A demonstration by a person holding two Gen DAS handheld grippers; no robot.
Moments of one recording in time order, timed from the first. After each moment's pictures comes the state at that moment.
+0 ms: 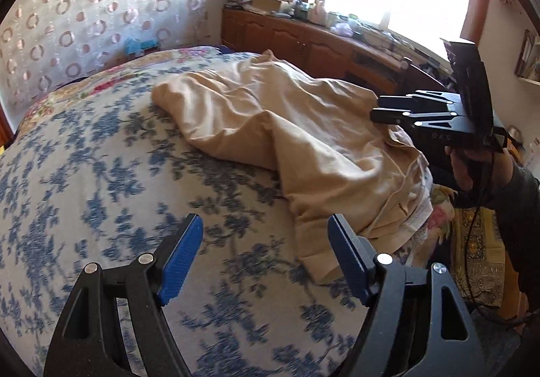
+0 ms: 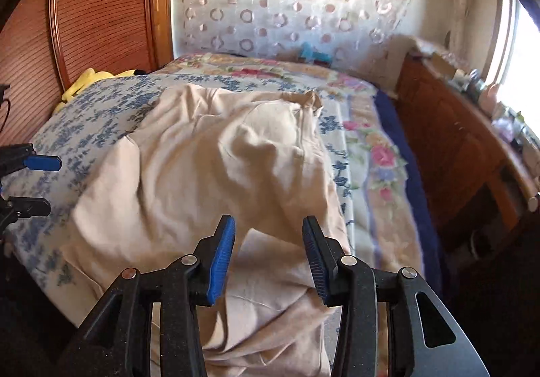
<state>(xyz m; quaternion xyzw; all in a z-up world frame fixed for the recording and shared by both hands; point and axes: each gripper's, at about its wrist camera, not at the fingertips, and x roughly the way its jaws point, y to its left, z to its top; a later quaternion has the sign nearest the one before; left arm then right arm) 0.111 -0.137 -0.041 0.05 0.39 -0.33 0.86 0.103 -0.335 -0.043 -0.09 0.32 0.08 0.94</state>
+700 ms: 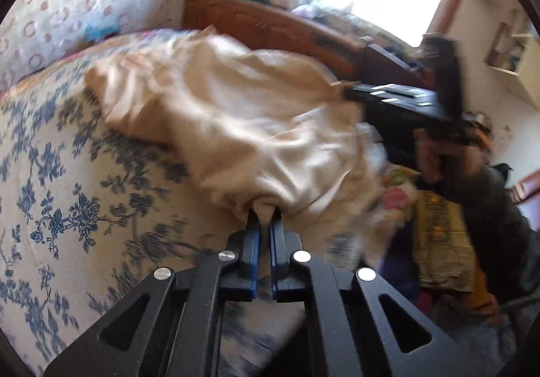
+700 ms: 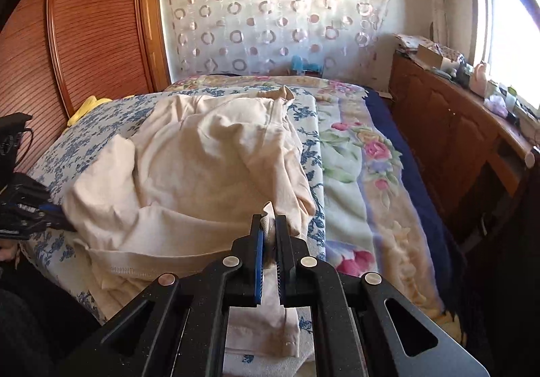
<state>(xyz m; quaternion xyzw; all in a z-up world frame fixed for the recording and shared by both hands) 0.069 -0.171 -0.031 0.05 0.41 -0.41 0.81 0.057 -0.375 -0.058 -0.03 0.28 0.08 0.96</state>
